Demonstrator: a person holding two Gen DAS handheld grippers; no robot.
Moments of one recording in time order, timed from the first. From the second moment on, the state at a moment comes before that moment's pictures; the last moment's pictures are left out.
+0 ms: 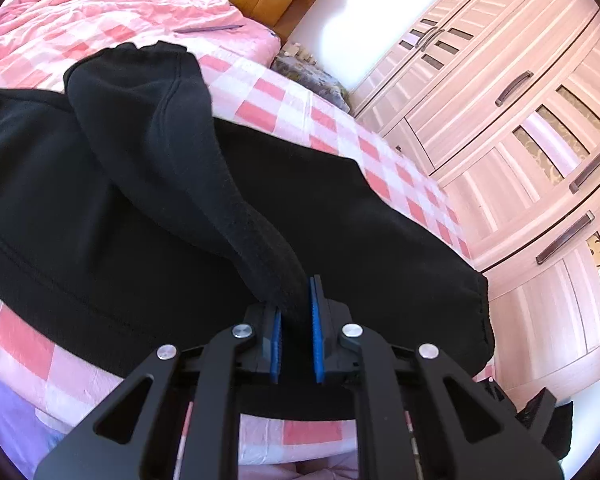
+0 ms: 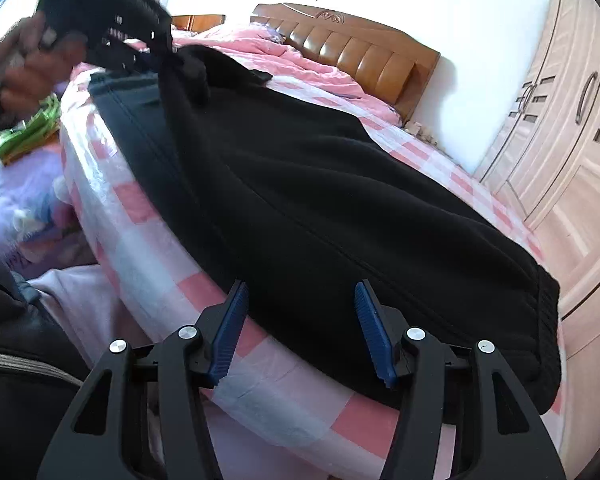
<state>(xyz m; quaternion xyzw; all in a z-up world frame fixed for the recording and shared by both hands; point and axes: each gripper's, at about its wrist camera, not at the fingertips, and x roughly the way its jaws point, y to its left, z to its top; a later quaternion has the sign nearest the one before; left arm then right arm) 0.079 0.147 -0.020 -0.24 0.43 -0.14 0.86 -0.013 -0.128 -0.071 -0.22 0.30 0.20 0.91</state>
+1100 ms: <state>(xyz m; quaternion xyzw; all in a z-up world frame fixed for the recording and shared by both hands) 0.043 0.056 0.004 0.09 0.32 -0.03 0.94 0.030 -0.192 -0.023 -0.05 0.31 0.13 0.94</state>
